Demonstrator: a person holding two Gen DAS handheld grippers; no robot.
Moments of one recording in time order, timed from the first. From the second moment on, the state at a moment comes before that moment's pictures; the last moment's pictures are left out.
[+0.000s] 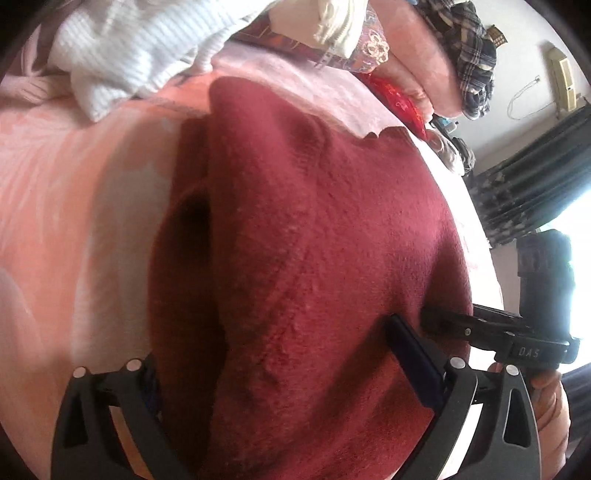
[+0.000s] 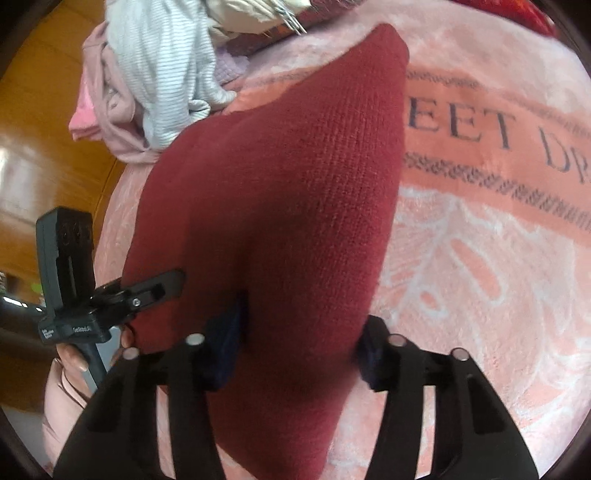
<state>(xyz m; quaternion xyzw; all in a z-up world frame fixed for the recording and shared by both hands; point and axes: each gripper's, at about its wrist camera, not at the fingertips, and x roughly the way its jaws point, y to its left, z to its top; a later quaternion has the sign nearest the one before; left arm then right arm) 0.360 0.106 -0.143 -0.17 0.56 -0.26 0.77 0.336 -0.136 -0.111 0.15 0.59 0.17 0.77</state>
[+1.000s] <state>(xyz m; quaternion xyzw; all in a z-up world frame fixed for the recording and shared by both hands) 0.233 -0.099 -0.052 -0.21 0.48 -0.41 0.74 0.169 -0.350 0.001 0.15 0.53 0.13 0.82</state>
